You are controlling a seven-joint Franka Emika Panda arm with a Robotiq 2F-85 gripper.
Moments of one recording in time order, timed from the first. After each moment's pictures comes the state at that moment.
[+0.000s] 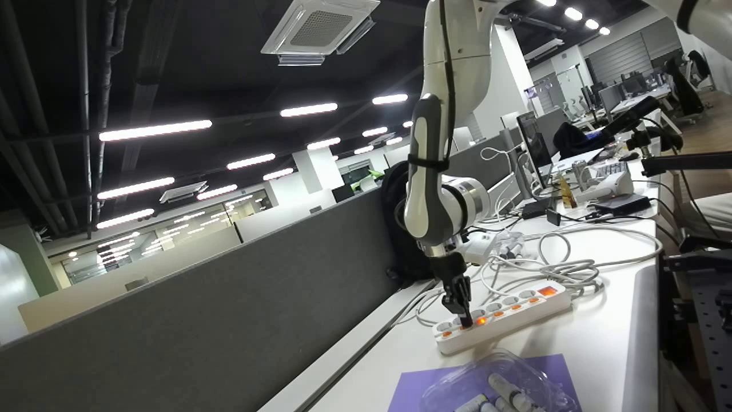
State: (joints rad) arm -0.21 0.48 0.08 -2.27 0.10 2.81 -0.42
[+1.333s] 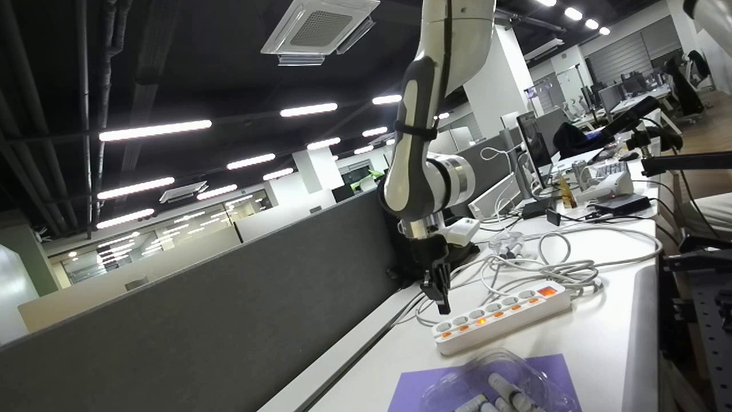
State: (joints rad) arm -0.25 0.32 0.19 -2.33 0.16 2.75 -0.45
